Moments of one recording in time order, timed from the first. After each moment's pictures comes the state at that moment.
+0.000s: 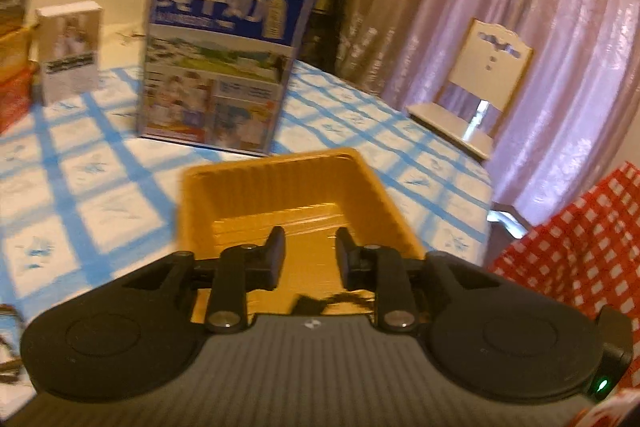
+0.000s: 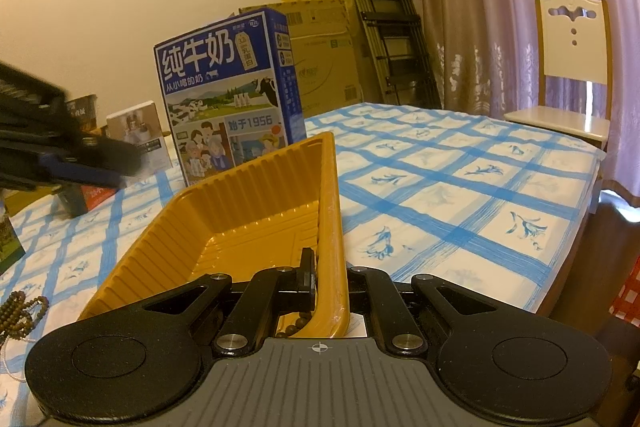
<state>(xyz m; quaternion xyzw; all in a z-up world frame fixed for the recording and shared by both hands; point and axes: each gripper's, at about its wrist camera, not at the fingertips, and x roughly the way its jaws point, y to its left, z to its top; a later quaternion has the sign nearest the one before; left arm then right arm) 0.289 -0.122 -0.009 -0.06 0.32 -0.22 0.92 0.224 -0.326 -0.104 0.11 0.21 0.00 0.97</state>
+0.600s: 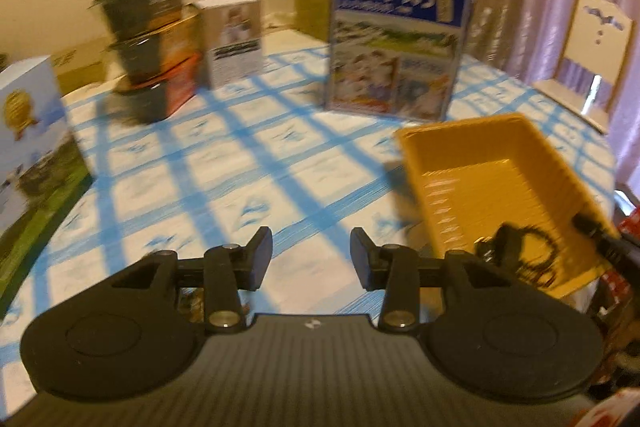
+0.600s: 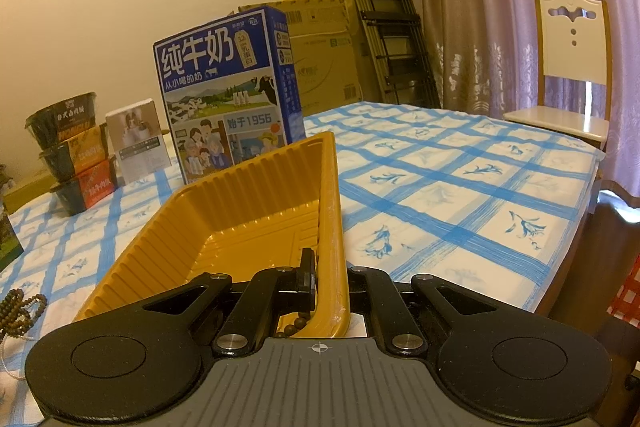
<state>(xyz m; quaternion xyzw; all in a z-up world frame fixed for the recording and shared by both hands) 0.245 0.005 -0.018 0.01 0.34 -0.05 0.94 0.224 -0.327 -0.104 0.11 0.21 0.00 0.97</state>
